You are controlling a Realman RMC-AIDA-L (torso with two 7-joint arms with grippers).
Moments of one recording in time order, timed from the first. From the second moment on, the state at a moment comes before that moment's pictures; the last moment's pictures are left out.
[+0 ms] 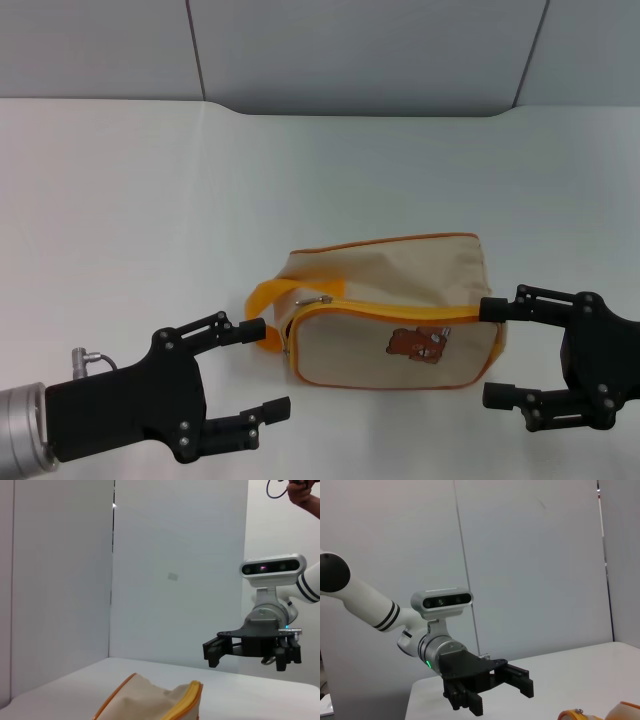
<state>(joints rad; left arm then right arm) -0.33 -2.08 0.81 0.44 1.79 1.76 -0.82 0.46 2.01 -0.55 -0.50 -2.06 -1.92 1.01</state>
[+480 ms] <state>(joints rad) -0.33 -2.08 0.81 0.39 1.74 1.69 -0.79 0.46 2.01 -0.54 -0.50 -2.06 -1.92 1.01</state>
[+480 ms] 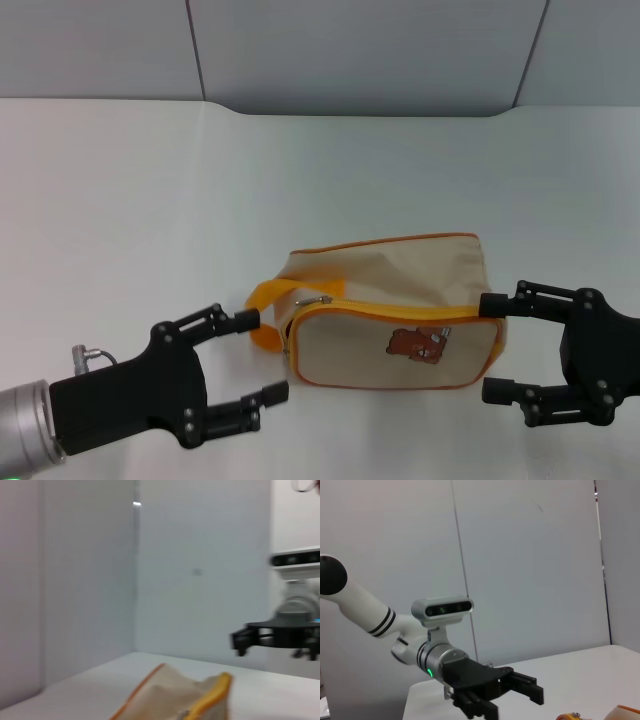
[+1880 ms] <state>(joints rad) -0.49 -2.08 0.53 -0.28 1.60 1.32 -0.15 0.46 2.06 -0.52 -0.51 -2.05 -1.83 1.01</state>
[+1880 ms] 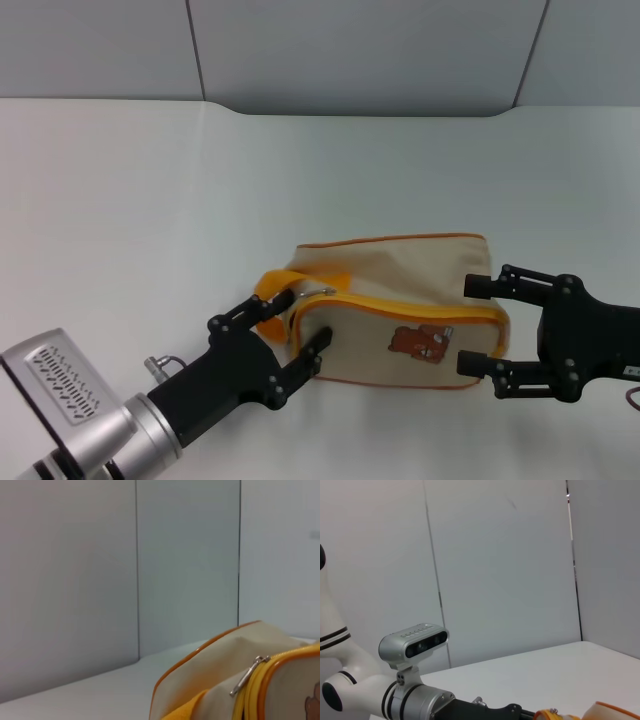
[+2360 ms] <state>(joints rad) -0.50 -2.08 0.45 -0.28 1.72 1.28 -0.17 0.45 2.06 -0.52 -0.51 -2.00 -1.83 1.01</state>
